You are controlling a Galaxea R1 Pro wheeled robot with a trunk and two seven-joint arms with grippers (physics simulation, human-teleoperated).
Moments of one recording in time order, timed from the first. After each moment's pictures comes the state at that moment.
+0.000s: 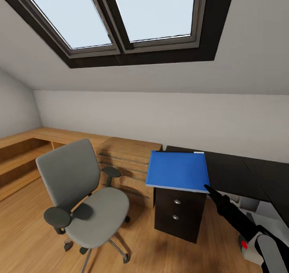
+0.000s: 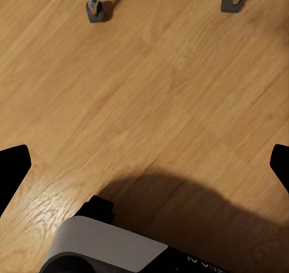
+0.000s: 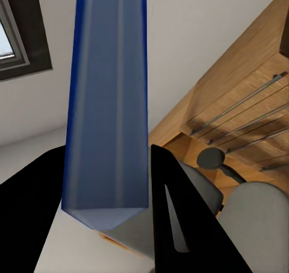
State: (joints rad) left arm -0.15 -0.10 -0.16 -0.44 0.45 0.04 0.38; right arm -0.17 -0.07 -0.40 -1.41 -0.97 0.72 0.52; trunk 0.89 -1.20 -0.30
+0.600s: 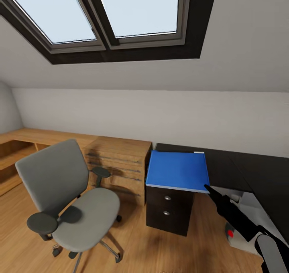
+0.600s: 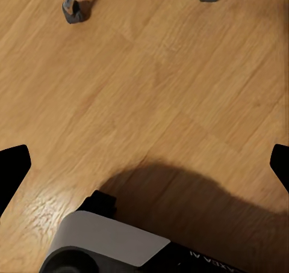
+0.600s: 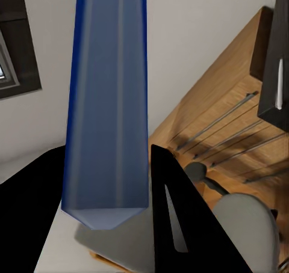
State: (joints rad) left arm -0.15 -0.10 -0.16 -0.43 0.45 0.04 0.38; right arm -0.17 -0.07 -0.40 -1.41 -0.97 0.72 0.52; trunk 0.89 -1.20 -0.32
